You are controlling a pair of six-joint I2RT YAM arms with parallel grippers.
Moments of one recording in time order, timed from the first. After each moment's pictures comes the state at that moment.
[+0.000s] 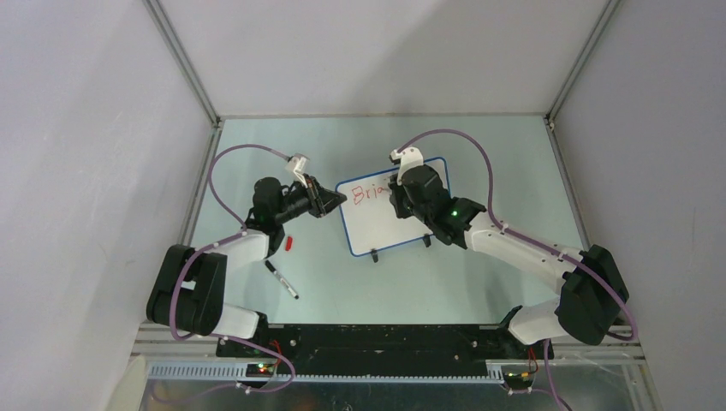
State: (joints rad) left arm -0.24 1.41 0.54 0.68 0.67 -0.47; right arm 0.80 1.40 1.06 -0.19 0.26 0.24
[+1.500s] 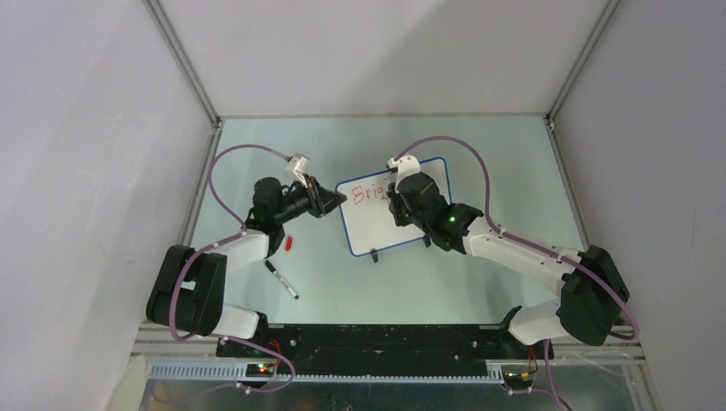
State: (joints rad) left arm -0.24 1.41 0.54 0.68 0.67 -0.47; right arm 0.84 1.40 1.03 -0.20 0.28 0.26
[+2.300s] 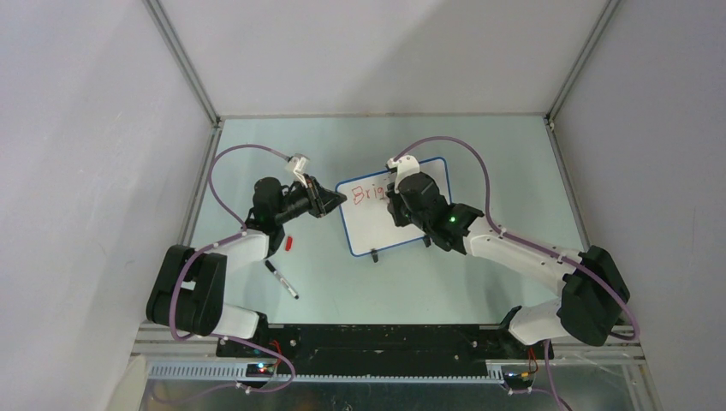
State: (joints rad) left arm -0.24 1.41 0.54 0.68 0.67 -0.47; right arm 0.85 1.39 1.03 -0.20 0.26 0.26
